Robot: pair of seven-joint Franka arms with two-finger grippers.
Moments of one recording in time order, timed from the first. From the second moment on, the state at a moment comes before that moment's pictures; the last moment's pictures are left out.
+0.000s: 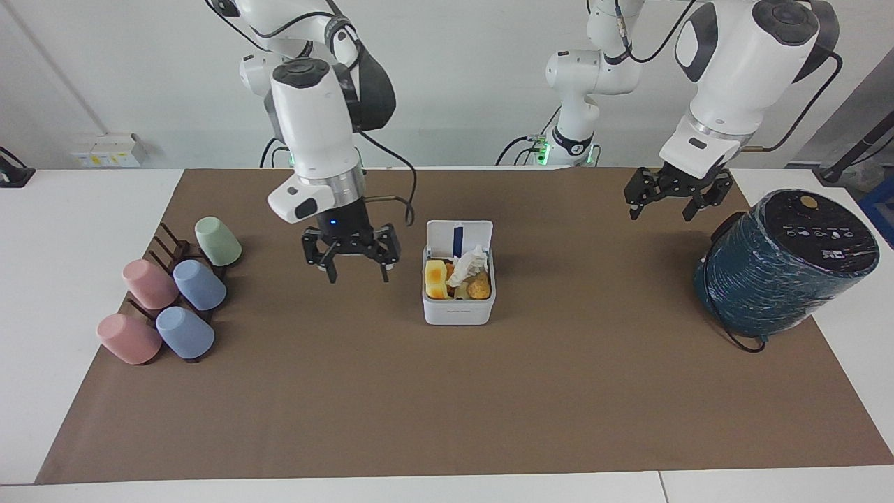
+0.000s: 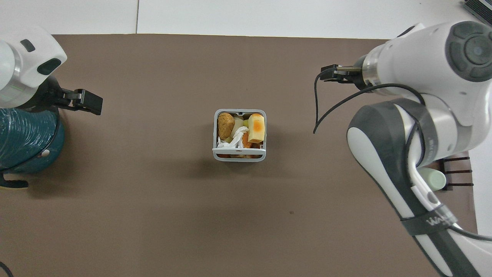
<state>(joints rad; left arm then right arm) -0.17 0.10 0.00 -1.51 0.01 1.62 -0.04 0.13 0.21 0.09 -1.59 -0.05 2.07 0.34</state>
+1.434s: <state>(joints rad) -0.17 0.10 0.00 -1.51 0.01 1.63 -0.04 0.08 -0.04 -0.11 -1.60 -0.05 1.61 0.08</state>
